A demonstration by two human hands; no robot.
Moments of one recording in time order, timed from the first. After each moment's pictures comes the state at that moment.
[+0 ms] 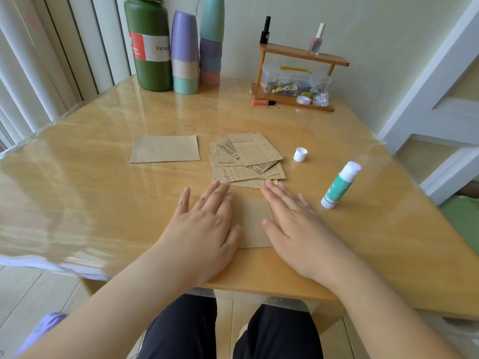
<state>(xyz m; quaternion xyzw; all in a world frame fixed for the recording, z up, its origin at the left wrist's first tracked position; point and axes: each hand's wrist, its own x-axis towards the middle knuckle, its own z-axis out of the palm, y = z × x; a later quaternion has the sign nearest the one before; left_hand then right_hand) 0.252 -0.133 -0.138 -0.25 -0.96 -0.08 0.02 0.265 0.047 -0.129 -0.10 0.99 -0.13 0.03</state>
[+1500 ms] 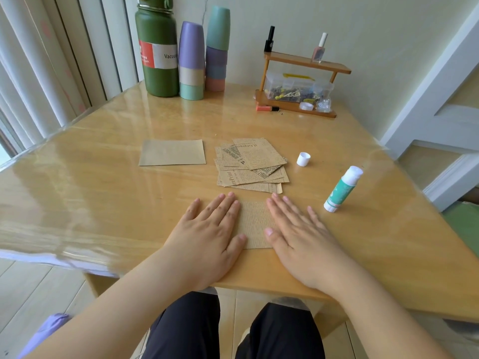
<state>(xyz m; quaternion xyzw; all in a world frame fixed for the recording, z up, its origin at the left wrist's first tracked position) 0.249 -0.140 -0.152 -0.28 -0.96 -0.04 0.00 0.272 0.052 -0.137 -0.07 0.99 -0.04 0.08</state>
